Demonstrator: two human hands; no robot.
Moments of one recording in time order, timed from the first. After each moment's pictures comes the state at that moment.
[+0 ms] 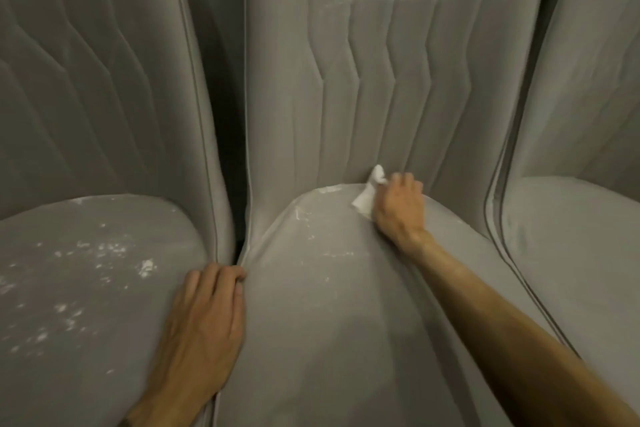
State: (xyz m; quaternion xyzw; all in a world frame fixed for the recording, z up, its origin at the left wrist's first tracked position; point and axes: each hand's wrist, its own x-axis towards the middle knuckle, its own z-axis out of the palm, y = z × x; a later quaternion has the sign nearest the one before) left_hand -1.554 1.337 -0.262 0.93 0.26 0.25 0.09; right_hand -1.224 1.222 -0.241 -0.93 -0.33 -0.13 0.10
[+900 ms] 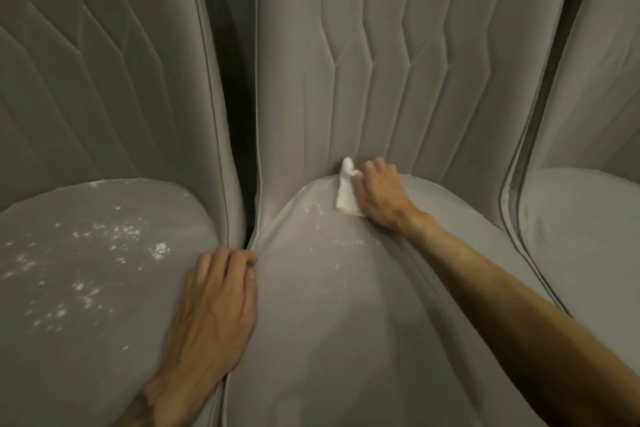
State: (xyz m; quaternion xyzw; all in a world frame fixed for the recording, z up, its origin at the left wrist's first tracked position) left_hand -1.553 1.334 -0.264 0.93 0.26 0.25 0.07; right_hand -1.232 1.251 -0.241 -0.86 -0.48 -0.07 0.15
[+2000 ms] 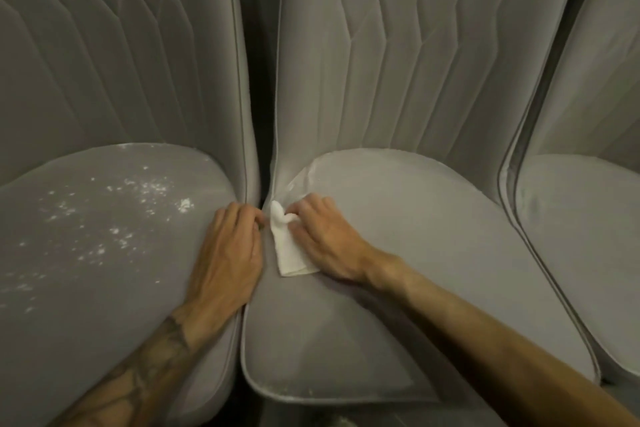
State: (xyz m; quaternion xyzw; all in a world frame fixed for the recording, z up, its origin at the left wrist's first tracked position) left_hand -1.560 1.333 -0.254 0.90 0.28 0.26 0.18; right_hand -1.392 1.226 -0.243 -0.72 -0.66 0.04 0.22
